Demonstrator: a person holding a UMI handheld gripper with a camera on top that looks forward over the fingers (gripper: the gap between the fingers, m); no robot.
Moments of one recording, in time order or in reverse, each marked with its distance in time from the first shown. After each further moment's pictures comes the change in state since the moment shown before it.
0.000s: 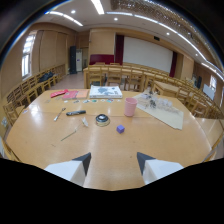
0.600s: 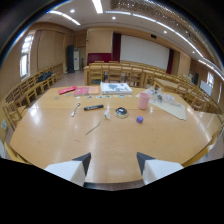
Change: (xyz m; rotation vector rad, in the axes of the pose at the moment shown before) arm -0.145 0.023 -0.045 -0.024 0.038 0.033
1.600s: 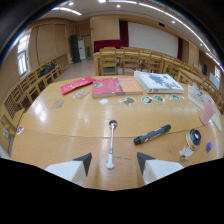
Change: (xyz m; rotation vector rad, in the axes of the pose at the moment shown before) arm -0.240 -0.104 0.331 -0.141 -0.098 0.032
